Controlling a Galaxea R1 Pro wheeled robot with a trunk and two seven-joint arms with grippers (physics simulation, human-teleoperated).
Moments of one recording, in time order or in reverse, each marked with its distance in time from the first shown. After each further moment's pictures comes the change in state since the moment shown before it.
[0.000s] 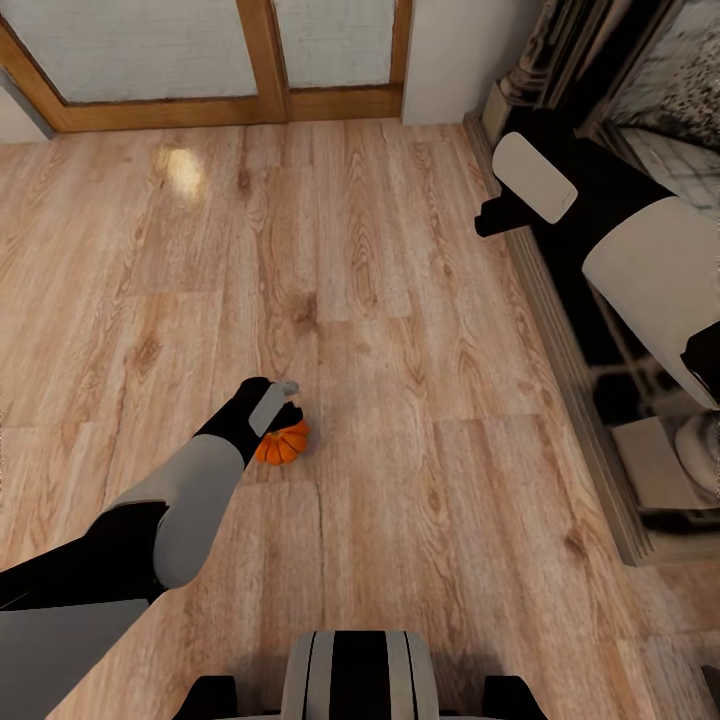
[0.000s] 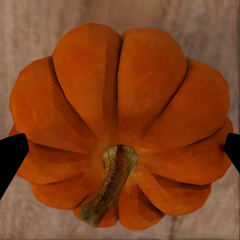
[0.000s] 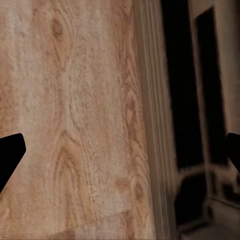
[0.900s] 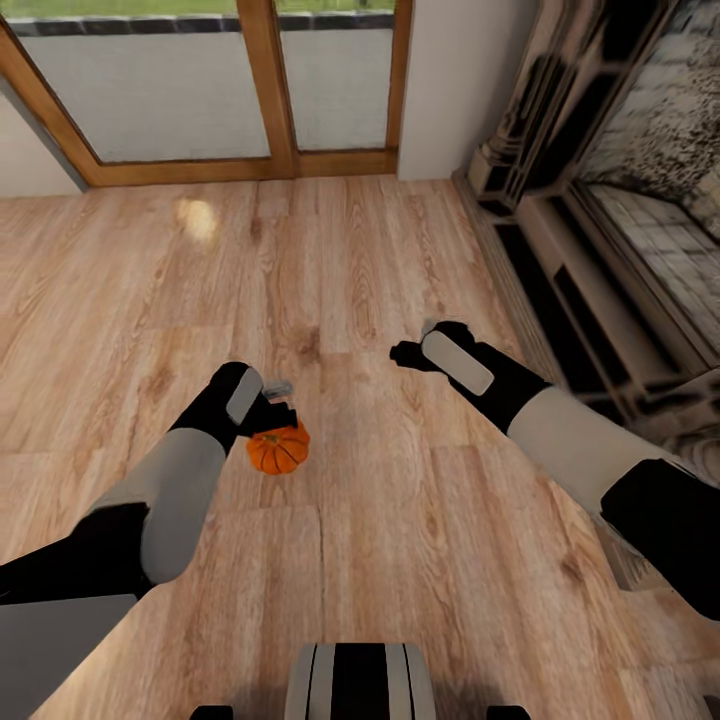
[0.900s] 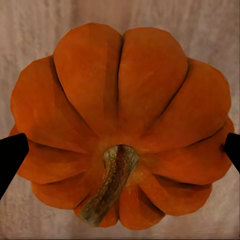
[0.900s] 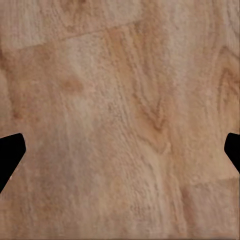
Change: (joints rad) left arm 0.000 0.048 0.032 -0.119 0.001 0.340 -0.126; right arm 0.513 0.054 0.006 -0.188 -0.265 -0.481 0.048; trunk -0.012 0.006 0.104
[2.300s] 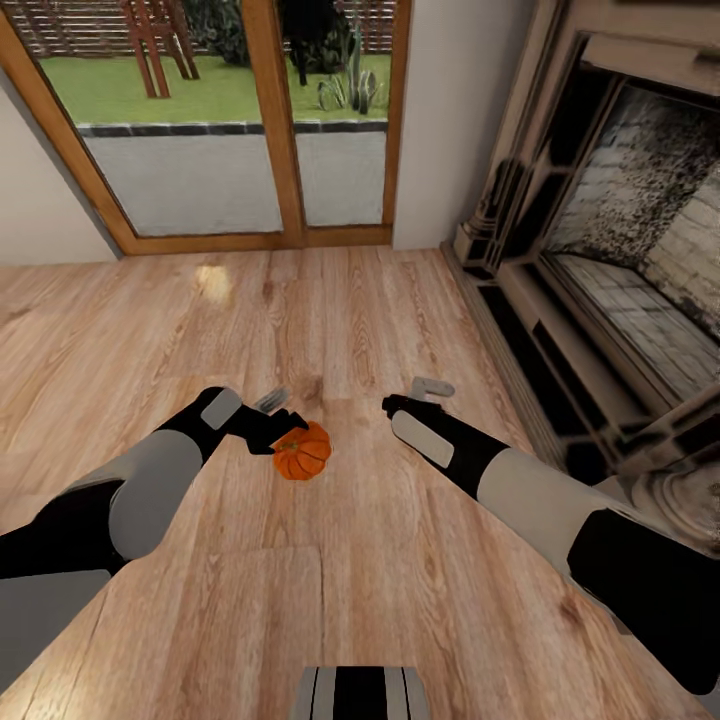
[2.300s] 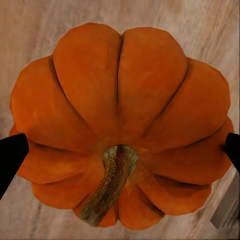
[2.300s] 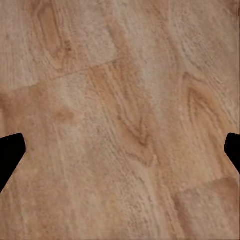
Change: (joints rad) left arm -0.051 0.103 0.057 0.307 0.203 -0.184 -0.268; right arm 0.175 0.086 0.161 0.111 0.030 -0.368 -0.067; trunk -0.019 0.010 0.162
